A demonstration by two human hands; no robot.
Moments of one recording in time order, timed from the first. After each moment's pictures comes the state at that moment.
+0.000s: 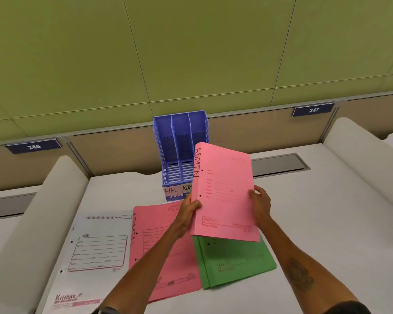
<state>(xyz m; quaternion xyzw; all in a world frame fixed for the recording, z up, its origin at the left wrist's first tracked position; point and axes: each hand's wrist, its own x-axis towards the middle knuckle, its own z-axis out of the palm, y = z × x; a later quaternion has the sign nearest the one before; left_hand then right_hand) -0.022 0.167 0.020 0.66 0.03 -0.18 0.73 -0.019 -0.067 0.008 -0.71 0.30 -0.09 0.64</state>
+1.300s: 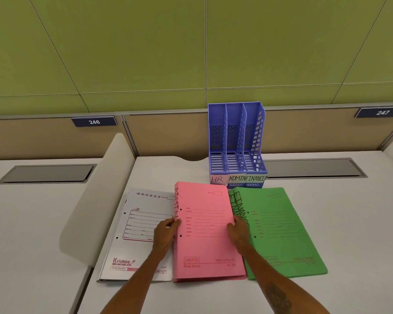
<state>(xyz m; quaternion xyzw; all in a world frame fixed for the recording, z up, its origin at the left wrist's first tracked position) -0.097 0.392 -0.059 0.77 0.22 -0.05 0.60 -0.068 0.157 -0.068 -0.85 0.19 0.09 0.49</state>
